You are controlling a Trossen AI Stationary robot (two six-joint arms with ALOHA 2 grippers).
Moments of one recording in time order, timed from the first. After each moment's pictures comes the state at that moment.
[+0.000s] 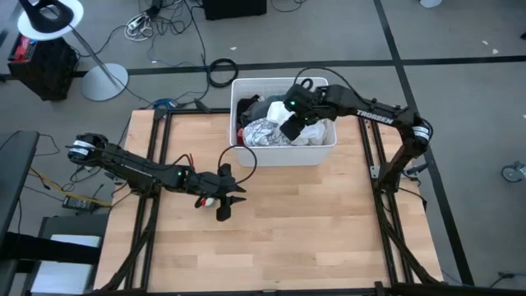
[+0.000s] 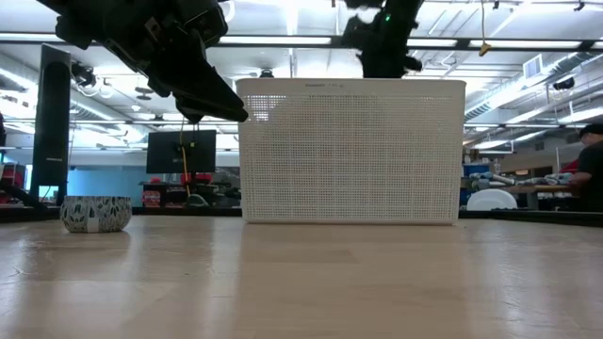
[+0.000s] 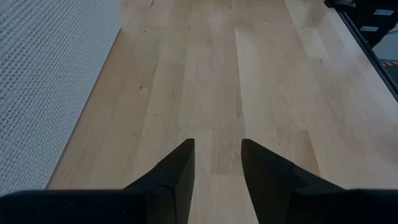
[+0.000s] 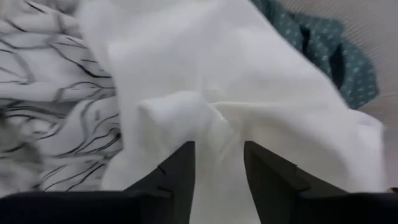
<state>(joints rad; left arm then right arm) -0.21 1.30 0.63 0.11 -0.16 -0.22 -0.36 1.67 1.71 -1.14 0.27 0.36</state>
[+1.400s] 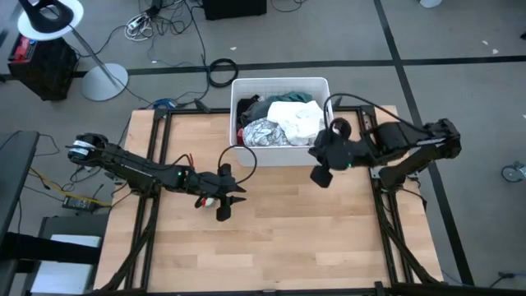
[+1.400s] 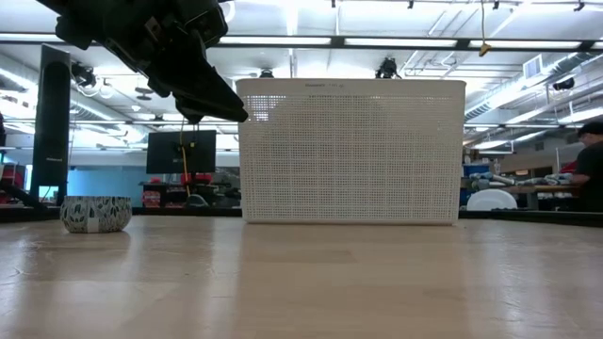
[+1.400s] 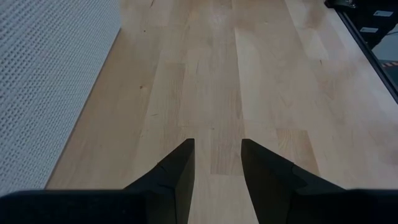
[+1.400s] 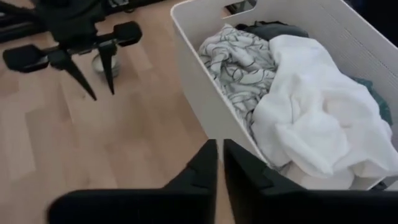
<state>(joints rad) -0.21 1.30 0.63 0.11 -0.16 -0.23 0.26 1.39 1.71 -1.24 0.57 0.53</state>
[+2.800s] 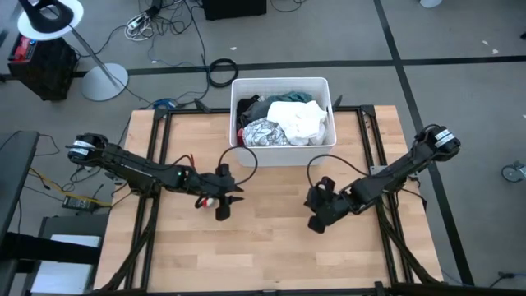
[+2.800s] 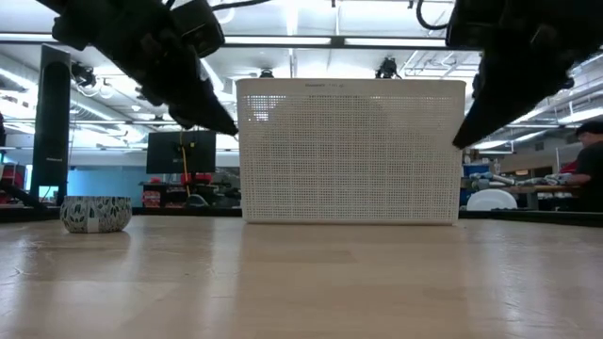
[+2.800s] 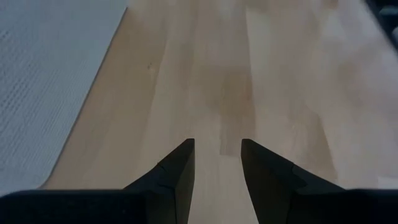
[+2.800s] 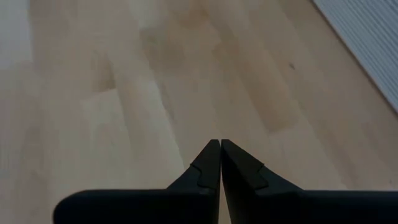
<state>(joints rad) -0.21 1.30 0.63 0.04 -0.18 -0.24 0.50 1.39 0.81 -0.45 0.48 0.76</state>
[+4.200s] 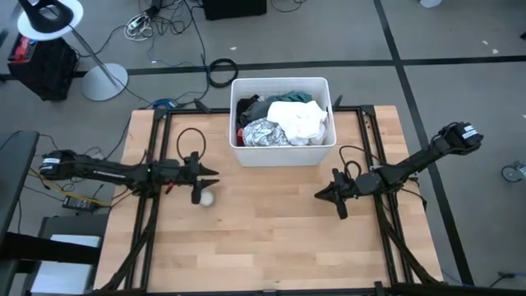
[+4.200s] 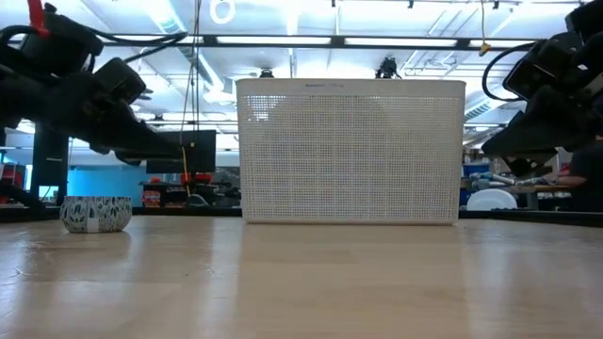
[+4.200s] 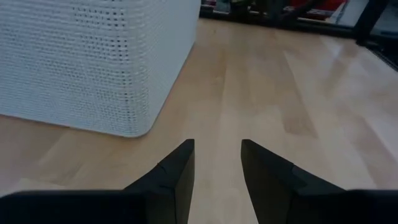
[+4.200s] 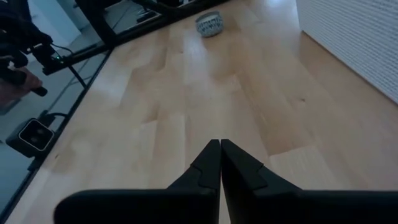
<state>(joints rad) 0.03 0.73 0.01 0.42 -0.08 -0.14 0.37 0.89 0.04 0.51 0.29 0.47</state>
